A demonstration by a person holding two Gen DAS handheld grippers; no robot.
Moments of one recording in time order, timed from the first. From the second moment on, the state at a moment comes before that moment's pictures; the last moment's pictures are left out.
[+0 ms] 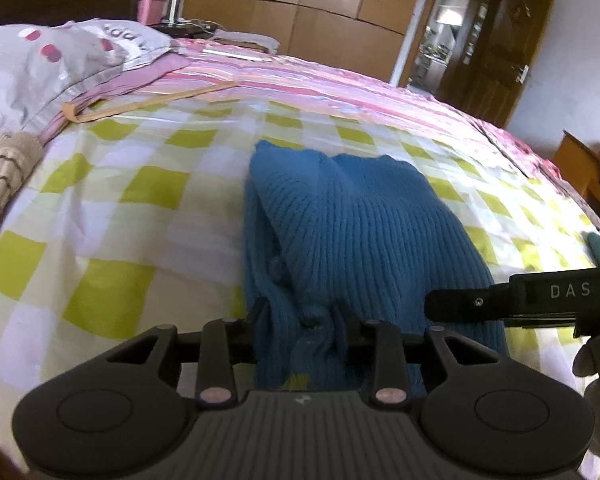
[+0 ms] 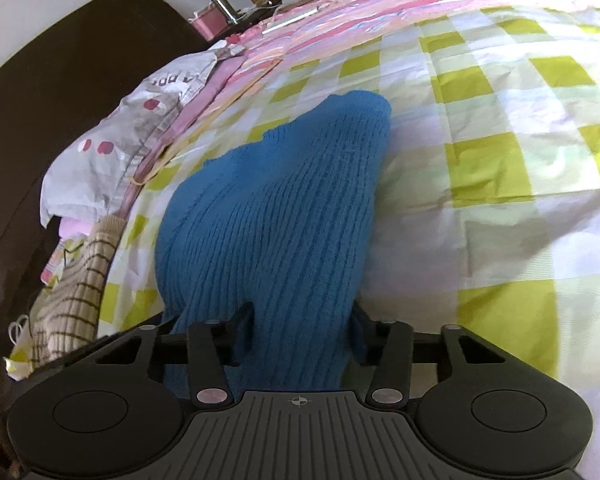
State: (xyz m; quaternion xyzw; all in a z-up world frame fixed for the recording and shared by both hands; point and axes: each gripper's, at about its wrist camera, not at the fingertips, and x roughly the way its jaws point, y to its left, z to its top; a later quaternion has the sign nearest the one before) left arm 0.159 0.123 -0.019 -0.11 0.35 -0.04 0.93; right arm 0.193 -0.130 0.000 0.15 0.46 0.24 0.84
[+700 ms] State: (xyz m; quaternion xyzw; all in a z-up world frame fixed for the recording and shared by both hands) left arm 0.130 0.047 0.012 -0.02 0.33 -0.07 0.94; right arm 0.118 -0.195 0.040 0.06 0.40 0.15 0.90
